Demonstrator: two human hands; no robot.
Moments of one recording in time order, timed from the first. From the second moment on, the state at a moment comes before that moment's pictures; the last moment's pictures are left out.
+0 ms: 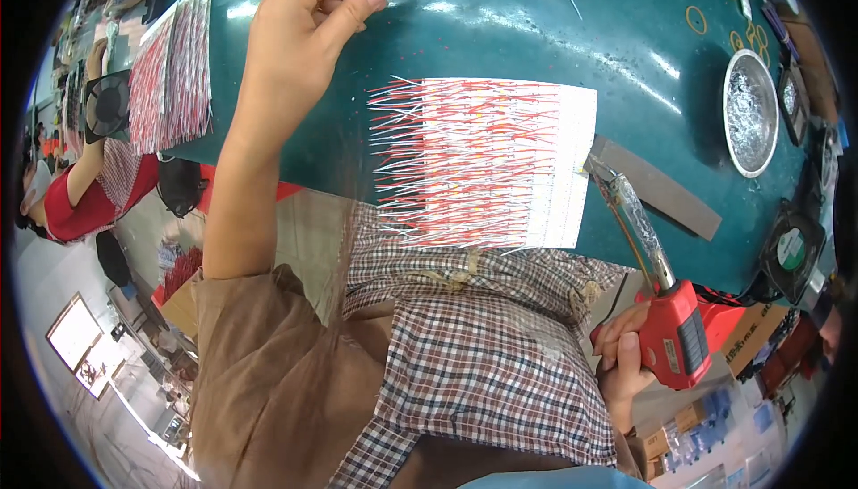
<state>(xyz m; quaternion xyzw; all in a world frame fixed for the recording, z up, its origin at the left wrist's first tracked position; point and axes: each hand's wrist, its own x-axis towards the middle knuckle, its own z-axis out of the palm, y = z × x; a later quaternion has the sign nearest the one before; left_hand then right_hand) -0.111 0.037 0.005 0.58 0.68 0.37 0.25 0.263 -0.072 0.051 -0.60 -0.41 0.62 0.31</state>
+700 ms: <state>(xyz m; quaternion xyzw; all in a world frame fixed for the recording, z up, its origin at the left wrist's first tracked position) -0.015 0.015 0.058 0.28 0.47 0.28 0.79 0.233 -0.046 0.038 -0.54 -0.40 0.57 0.48</state>
